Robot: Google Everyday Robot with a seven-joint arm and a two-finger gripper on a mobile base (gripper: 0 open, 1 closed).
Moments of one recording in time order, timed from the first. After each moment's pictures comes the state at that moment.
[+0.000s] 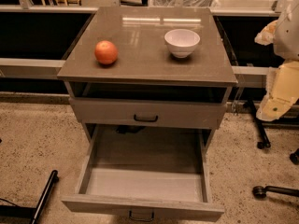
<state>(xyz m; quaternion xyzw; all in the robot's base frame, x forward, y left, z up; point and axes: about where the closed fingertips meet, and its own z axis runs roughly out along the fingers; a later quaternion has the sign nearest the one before) 0.438 -0.216 0.977 -0.60 0.78 -0.04 0.16</state>
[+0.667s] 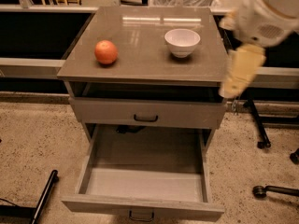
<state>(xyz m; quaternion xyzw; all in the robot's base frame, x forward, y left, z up) 0.495 -0.167 0.978 -0.64 0.74 -0.03 0.20</state>
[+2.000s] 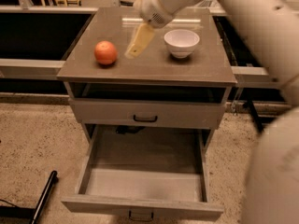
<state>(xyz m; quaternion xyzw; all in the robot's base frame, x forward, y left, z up) 0.693 0.042 0.948 -0.66 0.64 0.11 0.38</state>
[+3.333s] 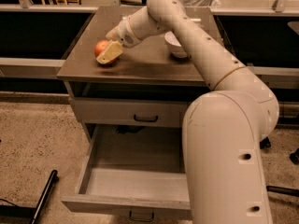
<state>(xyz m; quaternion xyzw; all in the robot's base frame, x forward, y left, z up) 0.771 0.141 0.856 -0.60 0.65 0.26 0.39</state>
